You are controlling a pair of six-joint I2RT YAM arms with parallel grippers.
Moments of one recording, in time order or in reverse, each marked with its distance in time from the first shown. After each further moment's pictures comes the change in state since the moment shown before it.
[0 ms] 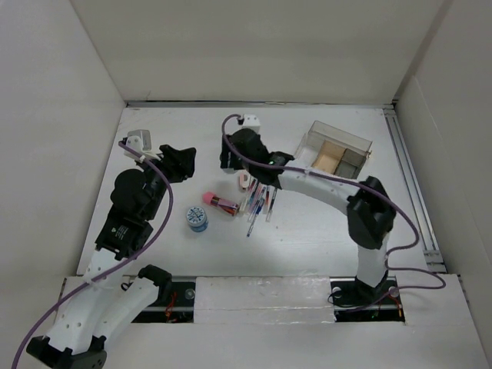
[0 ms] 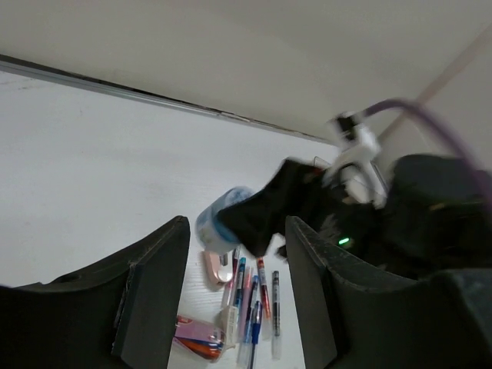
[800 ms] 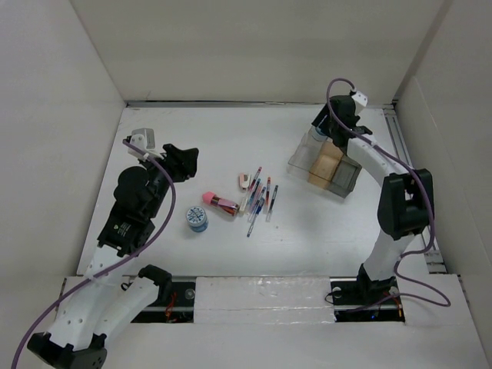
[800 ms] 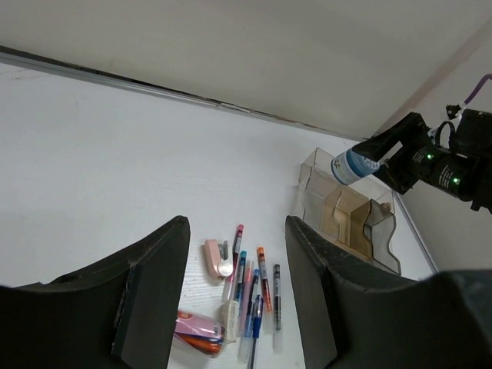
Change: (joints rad) left arm 0.000 0.021 0.000 -0.001 0.015 0.000; right arm -0.665 -0.155 -0.173 0.038 -0.035 0.093
